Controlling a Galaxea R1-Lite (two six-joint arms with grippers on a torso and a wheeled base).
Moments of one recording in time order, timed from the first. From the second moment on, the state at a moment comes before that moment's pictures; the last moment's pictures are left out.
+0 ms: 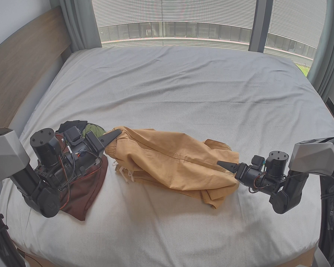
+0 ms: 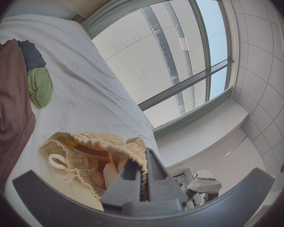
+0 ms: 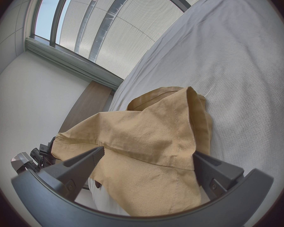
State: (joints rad) left arm -0.25 2.02 -0.55 -1.55 -0.43 -0.93; right arm 0.22 2.43 -0.69 -1.50 0.48 0.74
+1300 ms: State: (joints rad) left arm -0.24 2.01 -0.60 -1.55 -0.42 -0.94; right arm 0.13 2.14 -0.54 -1.54 0.67 0.77
